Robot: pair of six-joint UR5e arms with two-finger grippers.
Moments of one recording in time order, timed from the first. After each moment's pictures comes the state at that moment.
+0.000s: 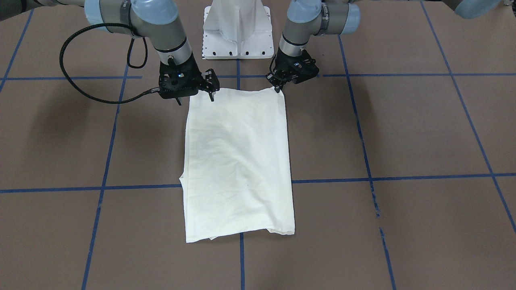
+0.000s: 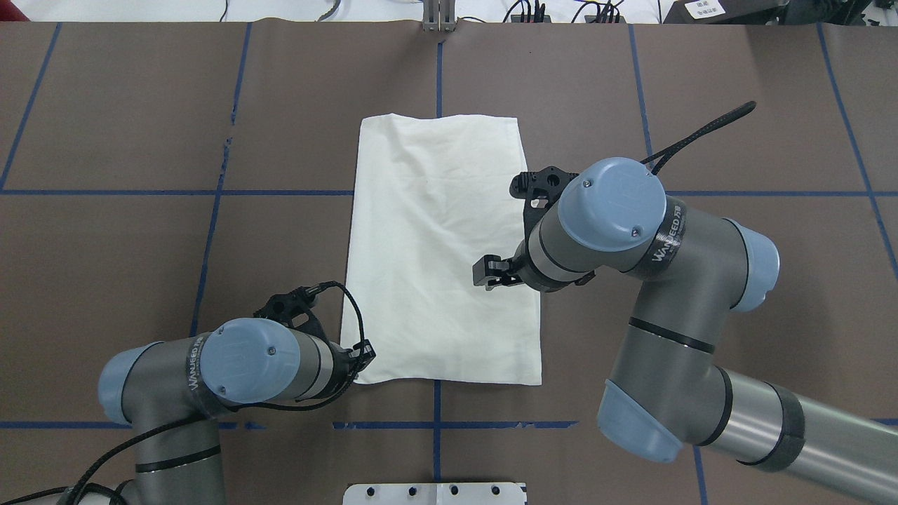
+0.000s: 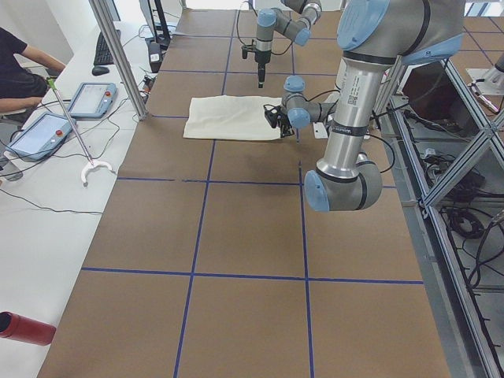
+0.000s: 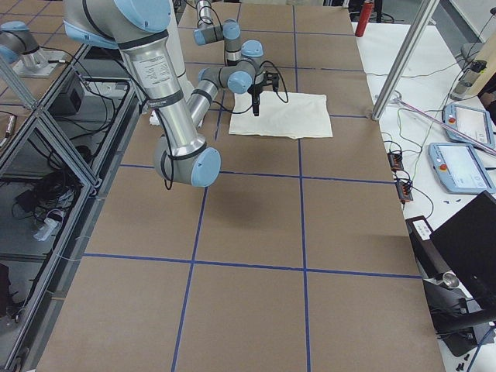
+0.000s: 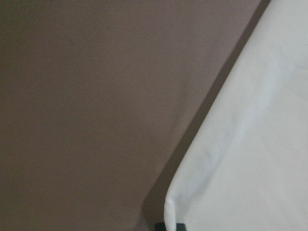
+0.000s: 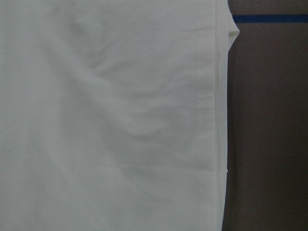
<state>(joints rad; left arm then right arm) -0.27 -1.96 -1.89 -1.79 -1.70 -1.90 0.50 -1.06 1.91 -1.57 1.88 1.26</state>
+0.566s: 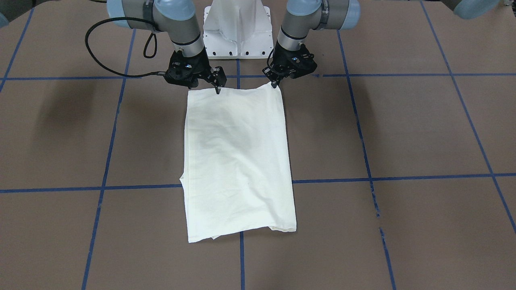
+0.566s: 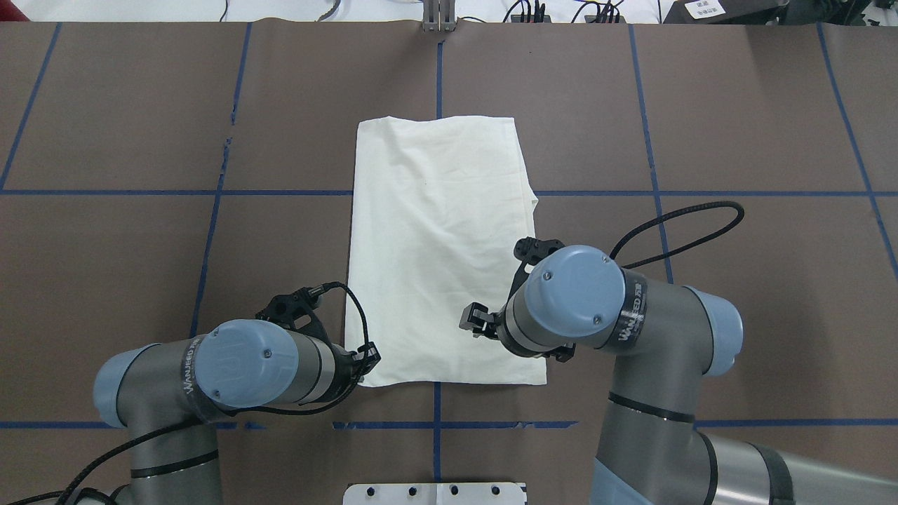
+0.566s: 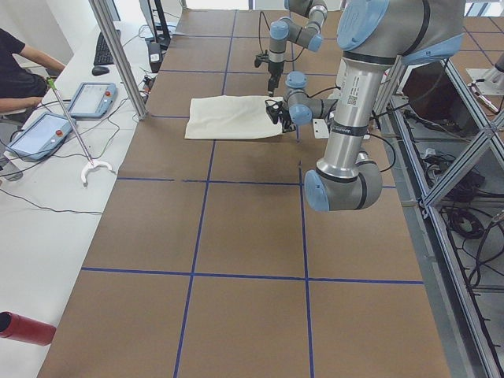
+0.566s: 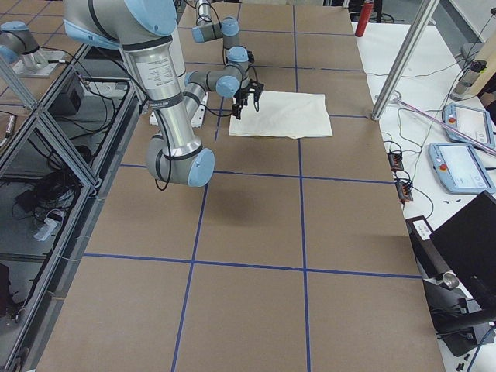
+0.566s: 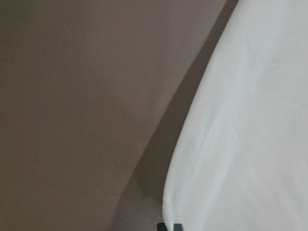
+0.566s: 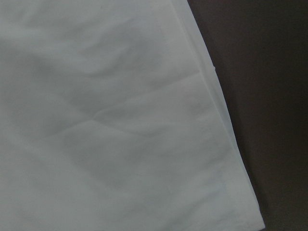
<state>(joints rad) -0.27 -1.97 -1.91 -1.79 -1.70 -1.89 0.34 -1.08 1.91 -1.57 1.78 1.70</state>
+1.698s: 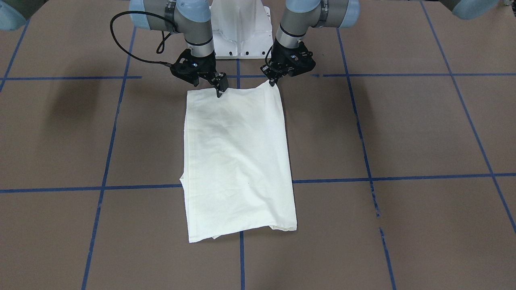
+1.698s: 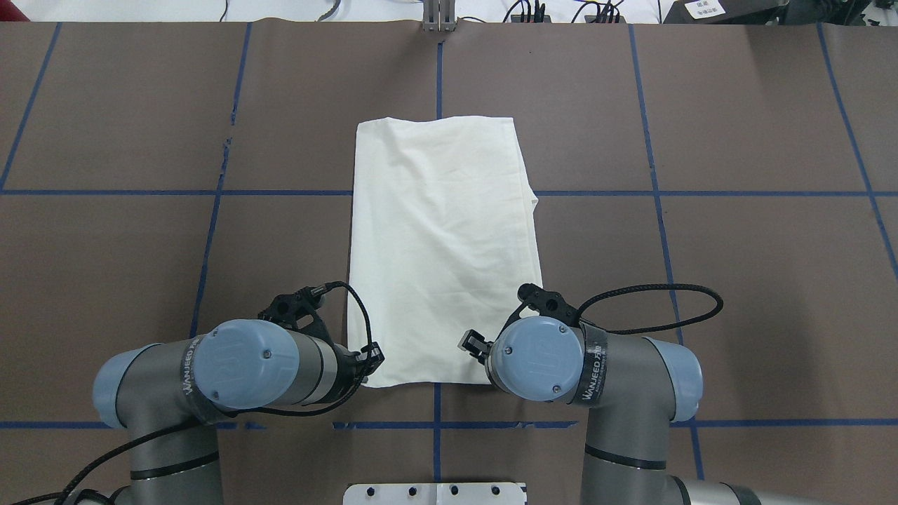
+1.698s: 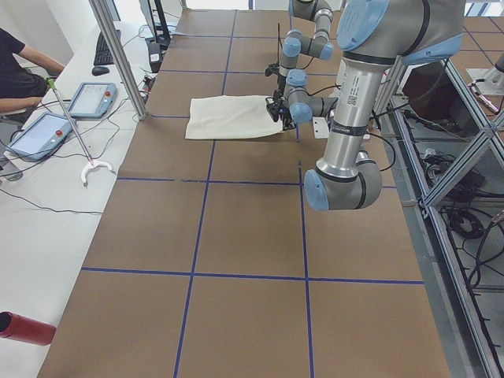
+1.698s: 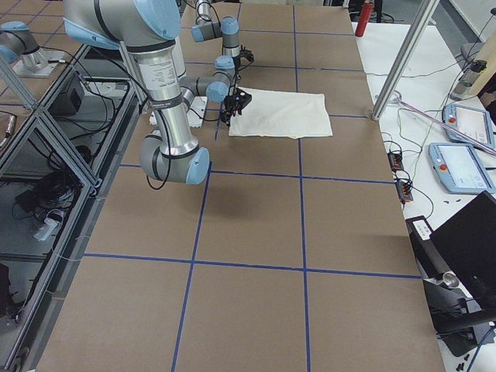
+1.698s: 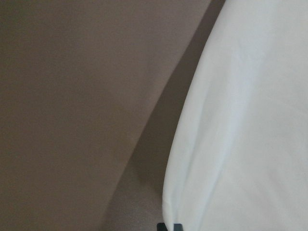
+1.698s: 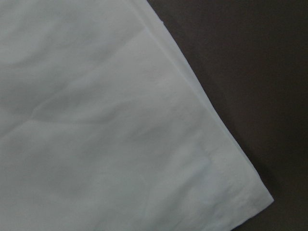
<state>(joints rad) -0.27 -1.97 -1.92 -1.79 -1.70 -1.89 0.25 -1.08 1.85 -1.57 1.65 1.96</state>
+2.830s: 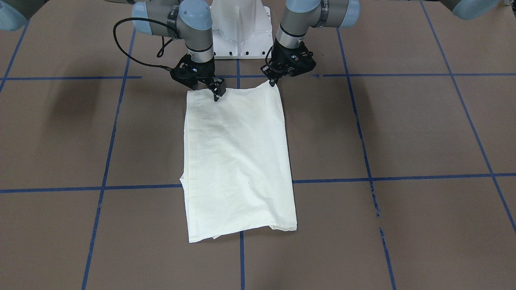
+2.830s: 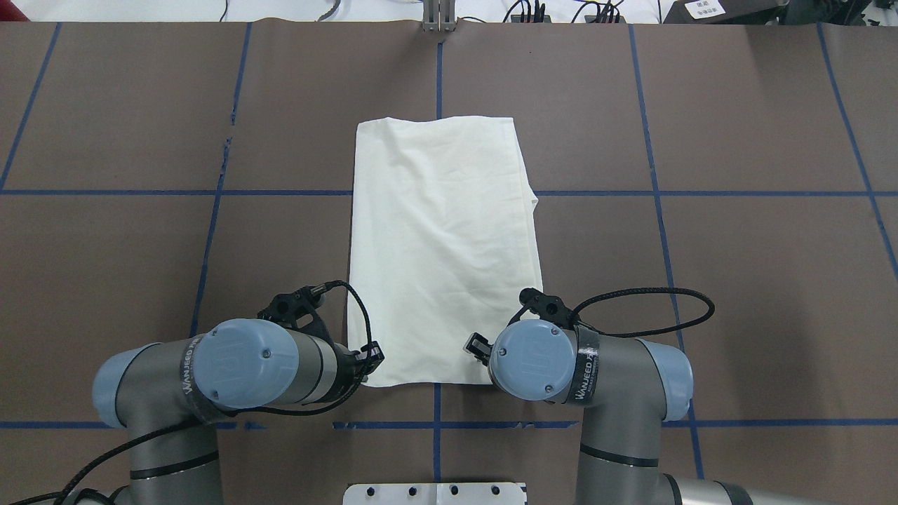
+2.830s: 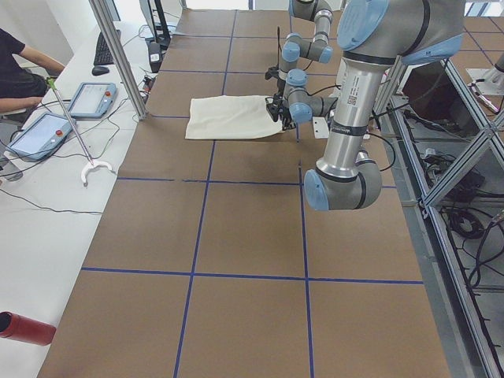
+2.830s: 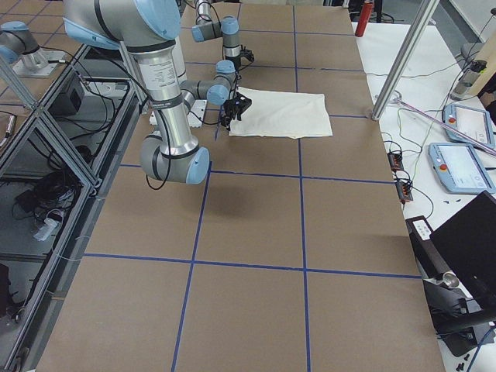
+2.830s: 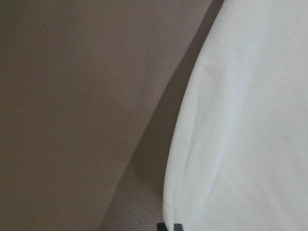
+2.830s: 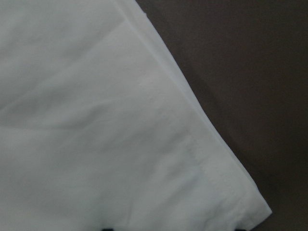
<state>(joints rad) -0.27 -1.97 -1.92 -1.79 -1.70 -1.89 0.25 -1.08 1.81 -1.57 1.65 1.97</state>
